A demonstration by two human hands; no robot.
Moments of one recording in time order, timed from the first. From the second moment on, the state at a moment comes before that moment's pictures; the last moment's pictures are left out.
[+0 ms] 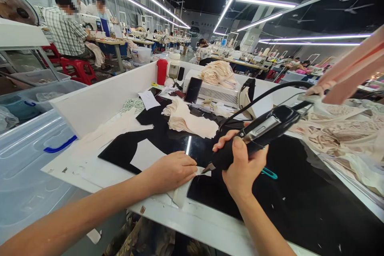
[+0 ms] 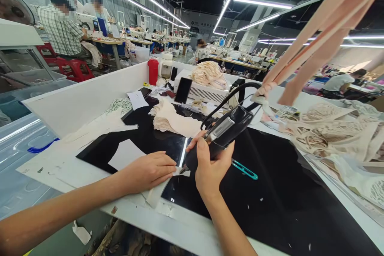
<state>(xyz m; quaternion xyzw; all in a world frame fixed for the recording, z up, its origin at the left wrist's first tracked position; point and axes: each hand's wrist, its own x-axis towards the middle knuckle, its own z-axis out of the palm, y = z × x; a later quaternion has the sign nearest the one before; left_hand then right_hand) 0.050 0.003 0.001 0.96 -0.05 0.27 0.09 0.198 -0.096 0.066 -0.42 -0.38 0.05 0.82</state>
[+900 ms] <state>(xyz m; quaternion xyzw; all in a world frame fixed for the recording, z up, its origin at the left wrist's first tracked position) 0.036 -0.014 0.007 0.98 0.07 0.15 0.09 0.200 -0.110 0.062 -0.45 -0.36 -0.01 0.82</state>
